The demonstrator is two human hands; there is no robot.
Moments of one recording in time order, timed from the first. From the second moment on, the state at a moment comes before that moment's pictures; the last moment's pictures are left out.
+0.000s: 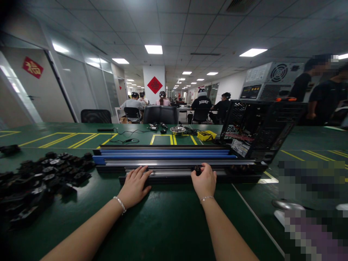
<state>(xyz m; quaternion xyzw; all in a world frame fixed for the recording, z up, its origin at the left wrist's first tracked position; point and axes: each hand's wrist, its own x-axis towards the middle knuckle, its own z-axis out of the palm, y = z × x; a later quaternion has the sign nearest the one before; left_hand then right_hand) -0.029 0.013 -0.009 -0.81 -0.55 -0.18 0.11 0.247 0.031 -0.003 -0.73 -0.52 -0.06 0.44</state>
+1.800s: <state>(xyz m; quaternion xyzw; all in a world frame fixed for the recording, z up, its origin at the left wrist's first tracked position) -0.029 0.012 -0.010 -0.81 -0.55 -0.18 0.11 0.238 0.030 -0.006 -0.68 -0.59 -0.04 0.44</state>
